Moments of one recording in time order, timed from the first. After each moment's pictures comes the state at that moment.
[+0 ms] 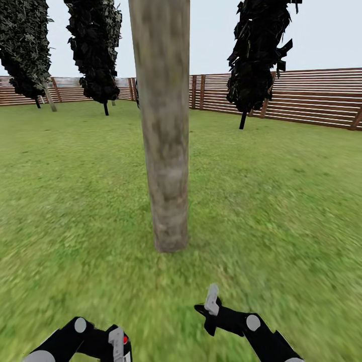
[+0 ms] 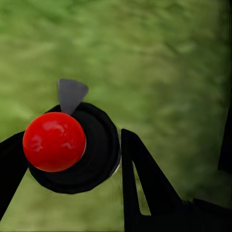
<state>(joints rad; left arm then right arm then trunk) -0.53 0.15 0.00 -0.36 -0.81 -0.28 -0.98 -0.46 0.00 0.15 -0.56 0.47 -0.41 0.67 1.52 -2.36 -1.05</state>
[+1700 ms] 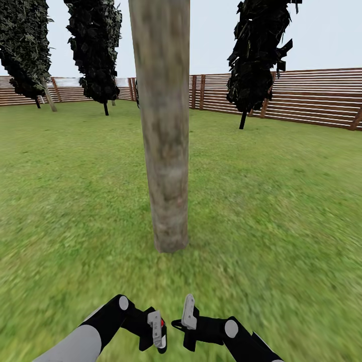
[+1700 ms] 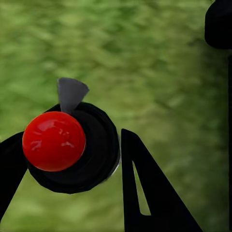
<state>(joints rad) -0.64 -0.06 -0.03 -0.36 -0.93 -0.20 -0.99 -0.46 0.07 0.38 -0.56 0.47 -0.41 0.67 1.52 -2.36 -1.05</state>
